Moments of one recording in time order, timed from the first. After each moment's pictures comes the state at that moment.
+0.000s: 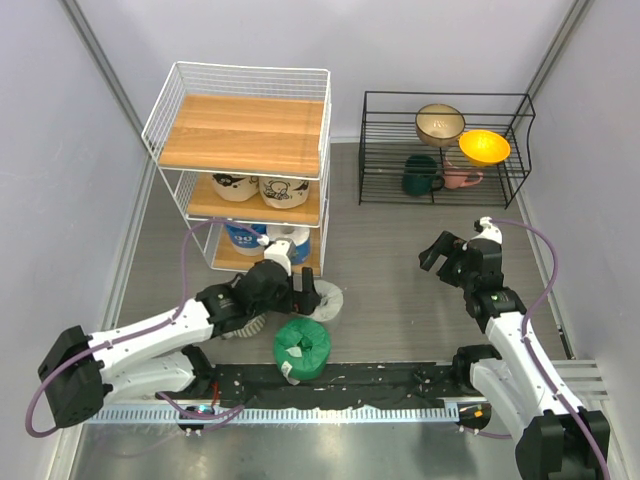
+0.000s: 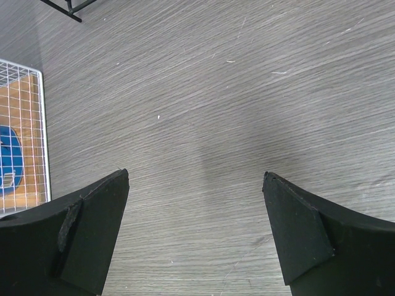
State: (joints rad) left arm -0.95 1.01 0.57 -0.24 -0.19 -0.68; right arm 0.07 0.76 0.42 -0.25 -0.01 0.53
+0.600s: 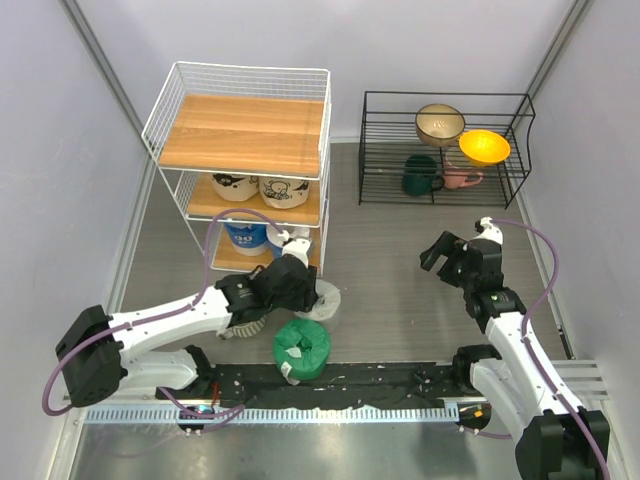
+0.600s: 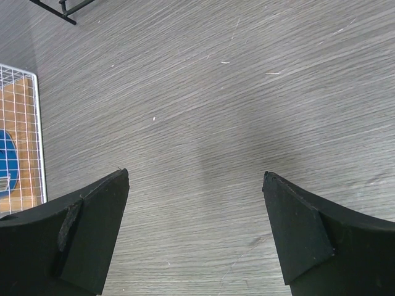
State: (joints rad) left arm -1.00 1.18 0.72 -0.33 -0.23 -0.60; right arm 0.07 0.76 0.42 -0.25 0.01 0.53
